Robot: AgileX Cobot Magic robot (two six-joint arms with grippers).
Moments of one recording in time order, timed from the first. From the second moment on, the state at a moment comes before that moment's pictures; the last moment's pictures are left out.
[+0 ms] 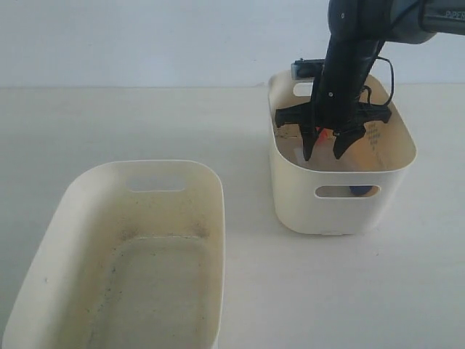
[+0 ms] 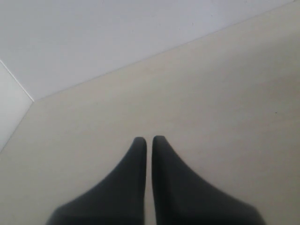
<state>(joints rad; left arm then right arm) -0.08 0.00 0.00 0.39 0.34 -0.03 0.21 2.23 -1.81 0.03 1.16 0.21</state>
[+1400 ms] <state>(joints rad) -0.08 0.00 0.00 0.39 0.34 -0.03 0.22 2.27 -1.82 -0.08 1.14 0.34</state>
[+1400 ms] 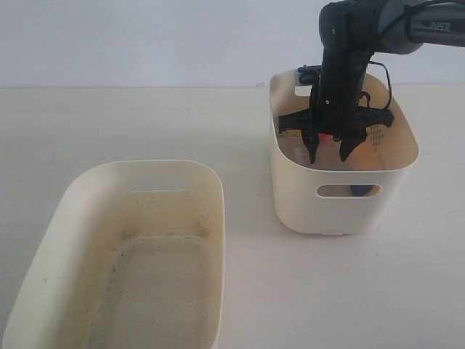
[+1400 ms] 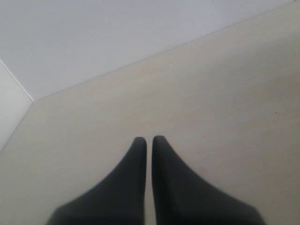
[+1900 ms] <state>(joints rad) -0.08 0.00 0.00 0.39 0.34 -0.03 0.22 2.27 -1.82 -0.09 1.14 0.34</state>
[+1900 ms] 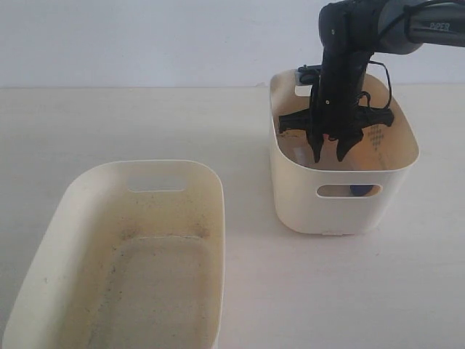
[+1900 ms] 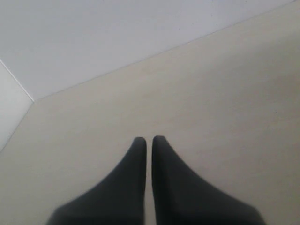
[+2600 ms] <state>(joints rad) -0.08 0.00 0.00 0.39 0.34 -0.03 0.23 2.32 -1.82 -0.10 1.13 0.35</state>
